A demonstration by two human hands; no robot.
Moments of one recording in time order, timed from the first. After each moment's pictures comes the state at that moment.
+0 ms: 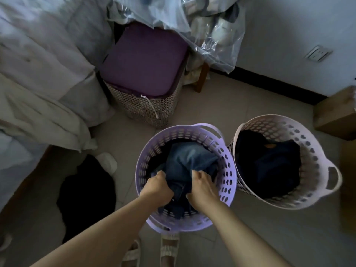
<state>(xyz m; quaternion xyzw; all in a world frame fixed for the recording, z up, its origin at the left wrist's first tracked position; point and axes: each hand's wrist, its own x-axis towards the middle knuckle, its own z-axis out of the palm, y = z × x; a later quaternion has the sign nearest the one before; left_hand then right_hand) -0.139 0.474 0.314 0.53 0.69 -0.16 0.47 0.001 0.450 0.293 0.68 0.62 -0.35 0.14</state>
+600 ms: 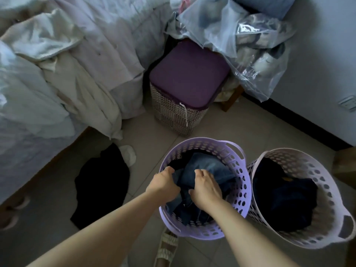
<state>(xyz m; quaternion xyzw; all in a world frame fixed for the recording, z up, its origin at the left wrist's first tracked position) -0.210 0.462 0.346 0.48 0.73 -0.05 0.48 -0.074 0.469 0.344 0.62 0.70 -0.31 0.16</state>
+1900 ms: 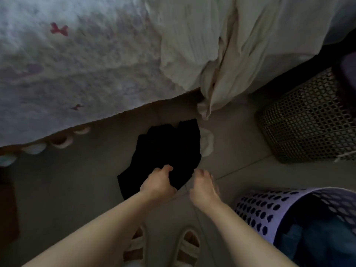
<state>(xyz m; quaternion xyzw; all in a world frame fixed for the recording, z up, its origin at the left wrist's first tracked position) -0.537 0.339 0.088 0.28 0.82 0.04 0.50 -0.424 0.420 0.095 0.44 0.79 -0.30 0.29</state>
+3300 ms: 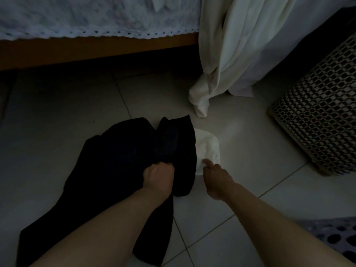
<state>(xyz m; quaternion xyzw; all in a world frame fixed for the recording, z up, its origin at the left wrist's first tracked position) -0.531 0.434 -0.240 0.50 0.83 -0.05 0.24 -0.406 0.539 -0.231 0.35 0.86 -0.10 0.35</state>
